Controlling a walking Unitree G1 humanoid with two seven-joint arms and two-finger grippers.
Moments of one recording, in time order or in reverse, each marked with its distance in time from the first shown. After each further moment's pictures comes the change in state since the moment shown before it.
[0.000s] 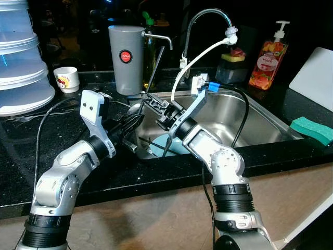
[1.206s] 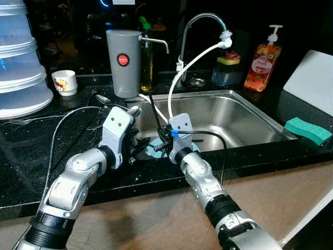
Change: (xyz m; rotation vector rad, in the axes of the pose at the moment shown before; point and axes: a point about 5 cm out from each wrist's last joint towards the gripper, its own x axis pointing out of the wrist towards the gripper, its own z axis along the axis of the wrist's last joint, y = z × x) left arm 0.003 0.004 -0.033 0.273 0.269 0.073; right arm -0.029 -0.085 -0.061 -0.862 0.146 -0.332
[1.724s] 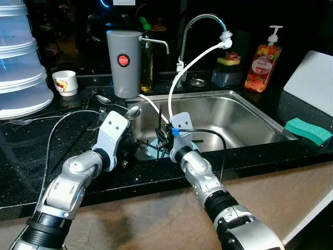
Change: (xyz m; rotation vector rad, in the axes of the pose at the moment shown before) left arm 0.000 0.006 -0.015 0.010 0.081 0.036; right arm 0.006 -0.006 0.000 0.032 0.052 -0.014
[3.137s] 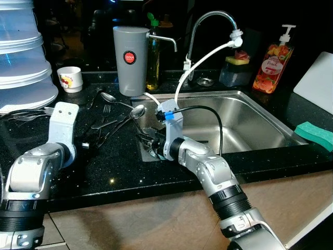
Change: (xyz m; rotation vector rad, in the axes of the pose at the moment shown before) left arm -0.045 0.068 -0.013 -0.259 0.399 0.439; right arm -0.008 0.034 0.048 0.163 0.177 0.369
